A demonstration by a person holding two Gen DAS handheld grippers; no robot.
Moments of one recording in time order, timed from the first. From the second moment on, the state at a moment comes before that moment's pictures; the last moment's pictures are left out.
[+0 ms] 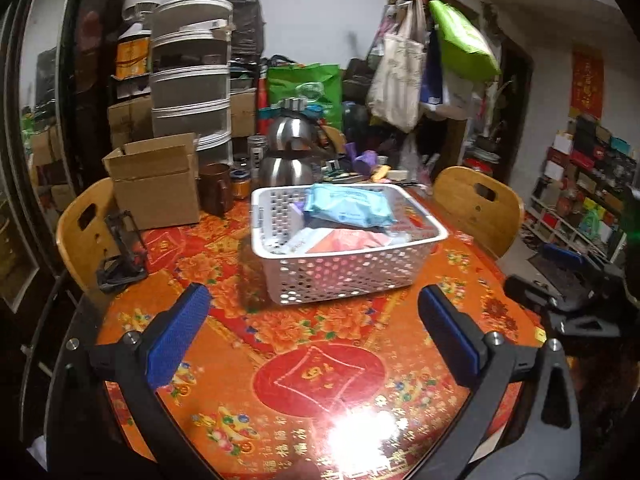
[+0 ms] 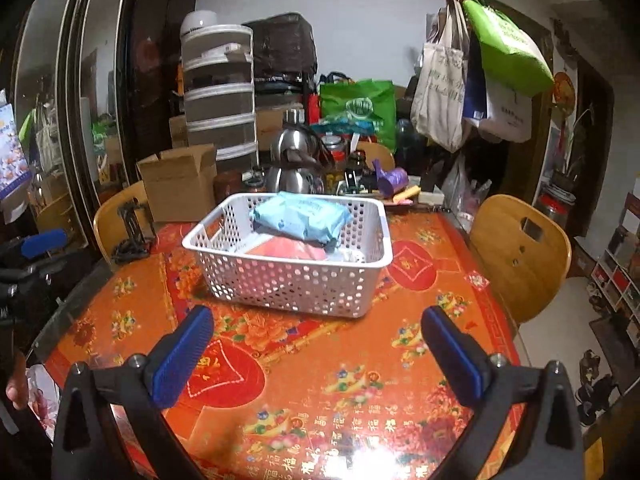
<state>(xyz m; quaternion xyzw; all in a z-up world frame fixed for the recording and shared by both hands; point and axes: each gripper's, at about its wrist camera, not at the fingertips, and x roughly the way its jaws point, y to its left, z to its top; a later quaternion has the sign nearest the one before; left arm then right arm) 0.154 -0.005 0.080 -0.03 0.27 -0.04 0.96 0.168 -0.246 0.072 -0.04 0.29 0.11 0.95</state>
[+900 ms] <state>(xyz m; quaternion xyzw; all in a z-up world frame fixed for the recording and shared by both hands) 0.180 -0.012 0.068 -0.02 0.29 -0.04 0.96 0.176 -0.240 0.071 -0.03 0.30 0.12 0.95</state>
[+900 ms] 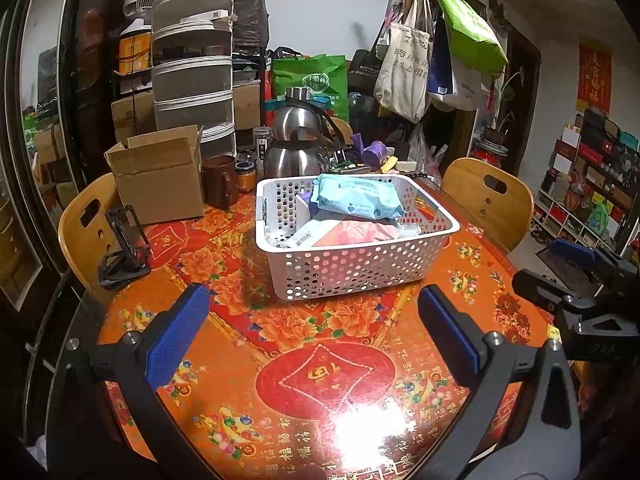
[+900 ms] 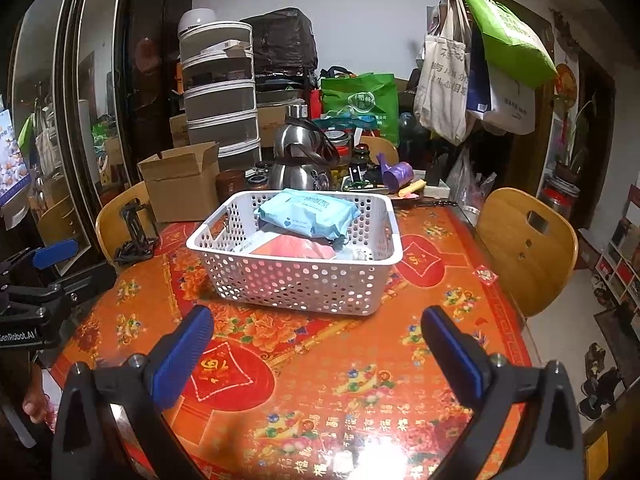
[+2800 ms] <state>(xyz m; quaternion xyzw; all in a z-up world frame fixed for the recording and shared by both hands) 0.173 -0.015 0.064 -0.02 0.29 -0.04 0.96 0.168 -0.245 0.066 -0.02 0.30 0.11 0.95</state>
